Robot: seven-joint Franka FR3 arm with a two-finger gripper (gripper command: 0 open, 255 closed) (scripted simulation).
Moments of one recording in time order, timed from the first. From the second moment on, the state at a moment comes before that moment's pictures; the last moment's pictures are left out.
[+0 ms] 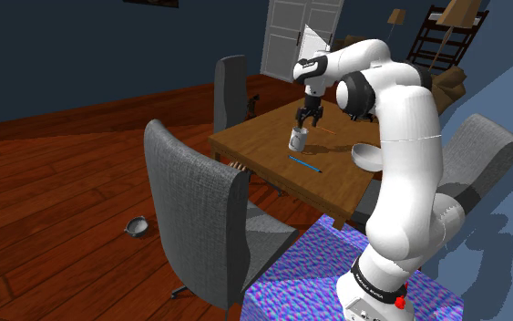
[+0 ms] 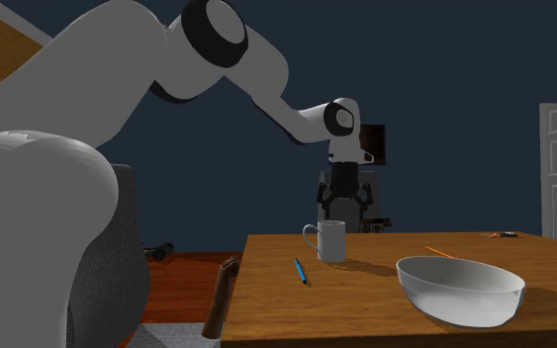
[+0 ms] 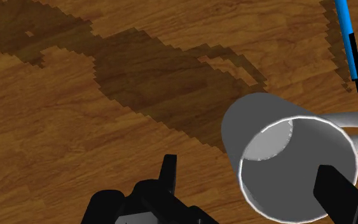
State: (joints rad) arm -0.35 0.58 -0.42 -1.39 0.21 1.85 -0.50
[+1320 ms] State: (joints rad) arm -0.34 0.58 -0.42 -1.43 0.21 1.89 -0.51
